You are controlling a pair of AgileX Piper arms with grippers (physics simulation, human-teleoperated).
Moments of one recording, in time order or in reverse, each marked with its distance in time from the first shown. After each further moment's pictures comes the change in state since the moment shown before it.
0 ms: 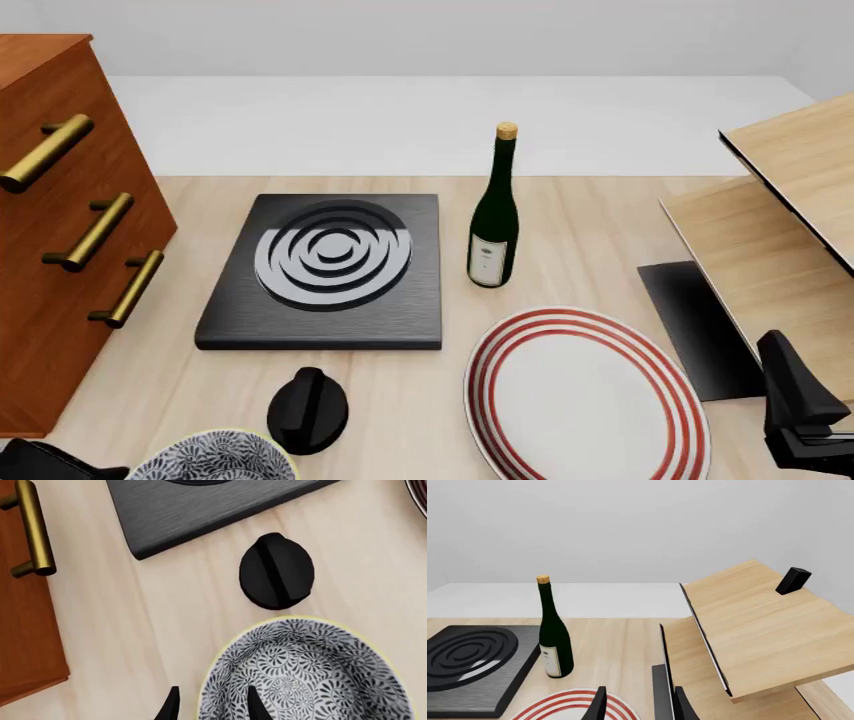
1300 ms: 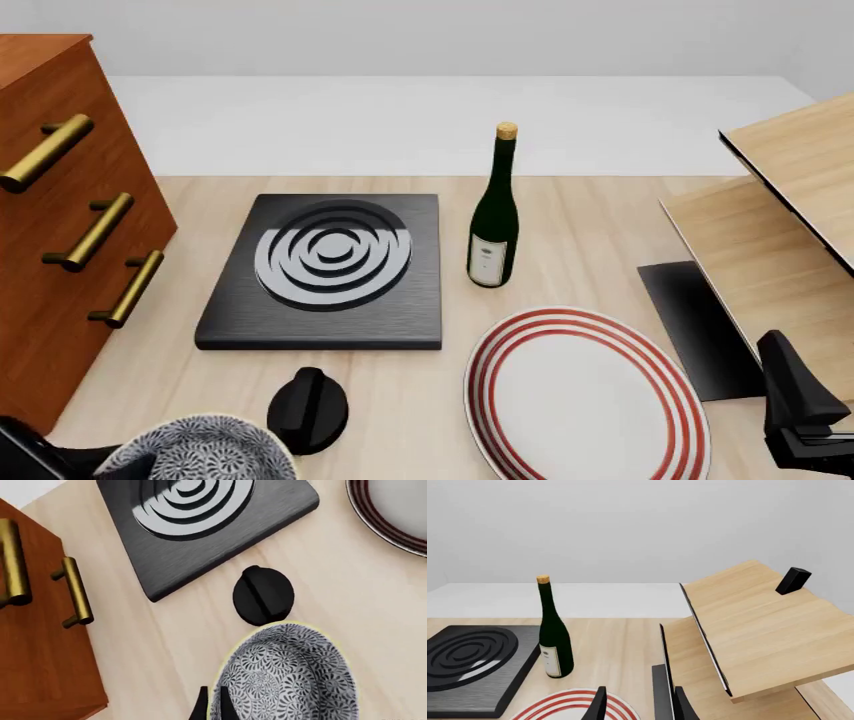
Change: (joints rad) left arm -0.010 -0.122 -0.146 0.124 0.177; right arm 0.000 0.000 0.000 0.000 0.000
